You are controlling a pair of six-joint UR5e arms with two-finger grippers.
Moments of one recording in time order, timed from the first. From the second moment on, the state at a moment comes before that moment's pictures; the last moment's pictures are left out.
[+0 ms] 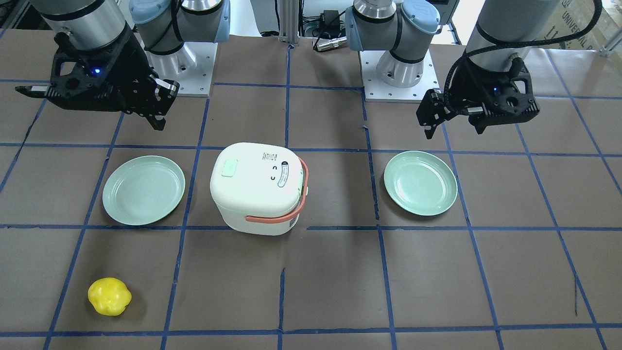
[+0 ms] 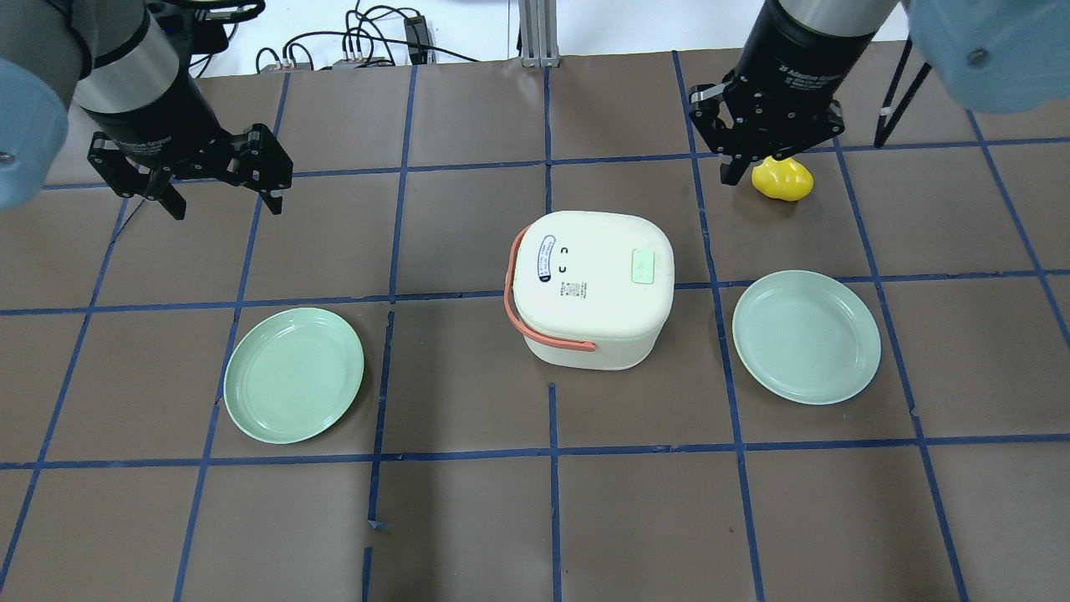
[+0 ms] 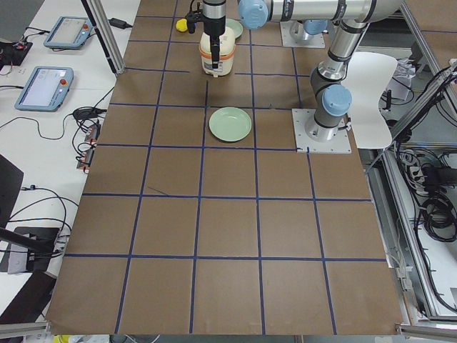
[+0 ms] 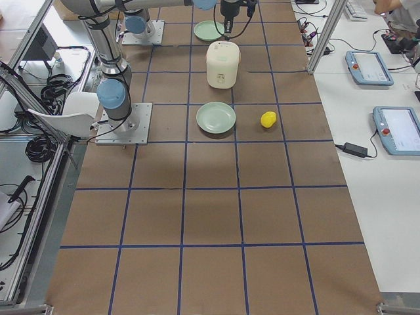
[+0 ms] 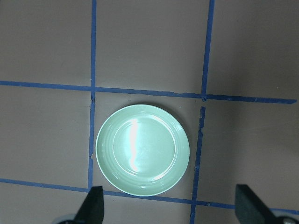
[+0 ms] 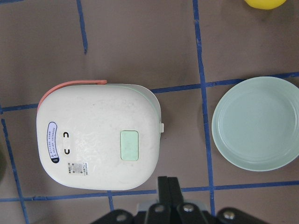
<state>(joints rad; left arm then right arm) -1.50 -1.56 -1.59 -1.54 1.67 0.00 1.66 -1.52 1.47 -1.53 -1.46 0.20</state>
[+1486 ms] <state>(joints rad) -1.50 -1.56 -1.59 -1.54 1.67 0.00 1.82 -1.48 1.71 -1.78 -1.56 0.41</state>
